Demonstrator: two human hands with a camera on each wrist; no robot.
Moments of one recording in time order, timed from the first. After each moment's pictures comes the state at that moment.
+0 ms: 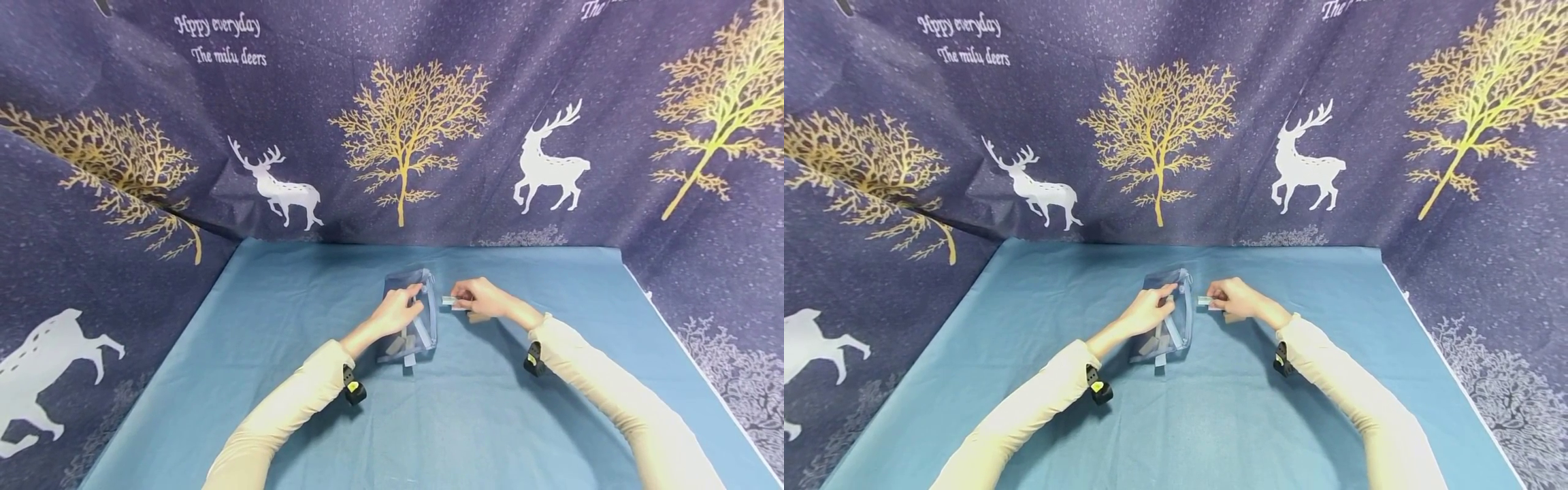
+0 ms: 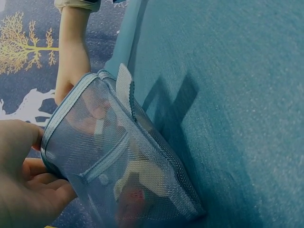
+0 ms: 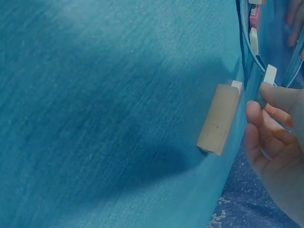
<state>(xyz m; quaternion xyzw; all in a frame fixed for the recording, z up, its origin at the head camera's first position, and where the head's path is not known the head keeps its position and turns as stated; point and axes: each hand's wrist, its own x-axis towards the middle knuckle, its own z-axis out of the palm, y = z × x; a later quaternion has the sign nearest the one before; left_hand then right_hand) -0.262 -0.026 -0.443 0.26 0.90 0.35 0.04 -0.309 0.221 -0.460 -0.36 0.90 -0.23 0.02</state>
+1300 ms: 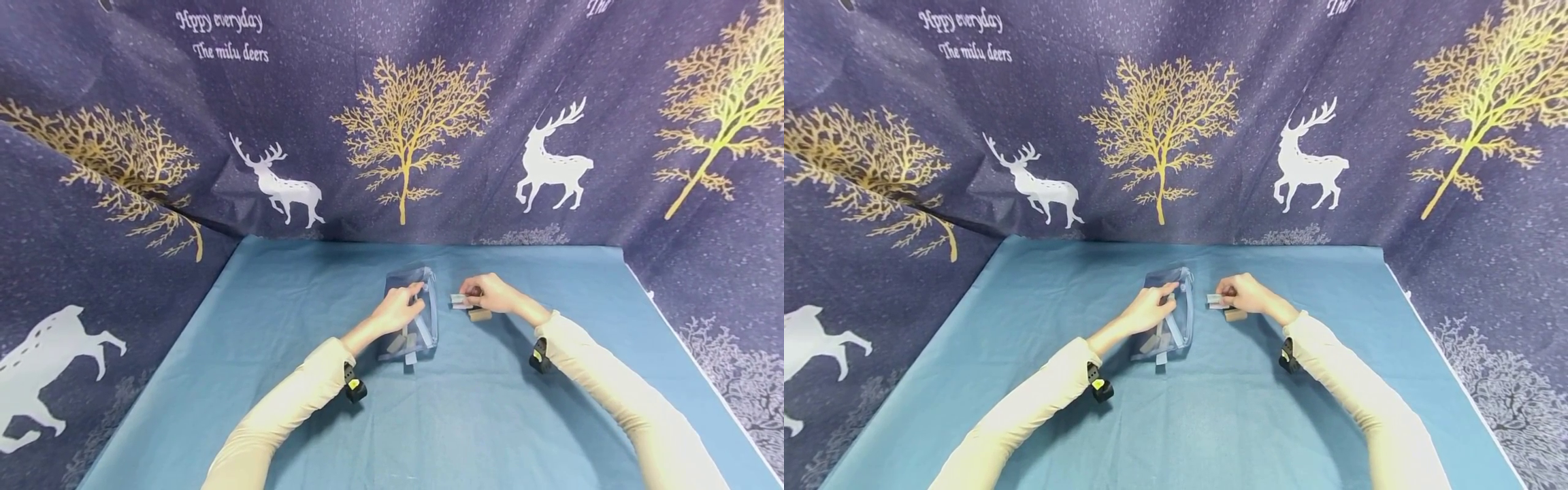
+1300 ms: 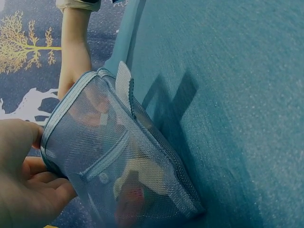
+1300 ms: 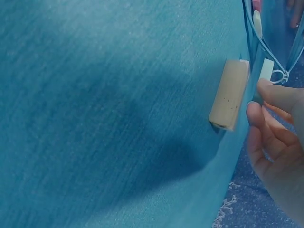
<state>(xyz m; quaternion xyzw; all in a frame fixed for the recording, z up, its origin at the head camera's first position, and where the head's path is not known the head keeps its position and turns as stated) -0.263 -0.027 -0.440 0.26 0.90 0.34 0.04 -0.315 0.237 -0.460 -0.34 0.91 -0.24 0.03</state>
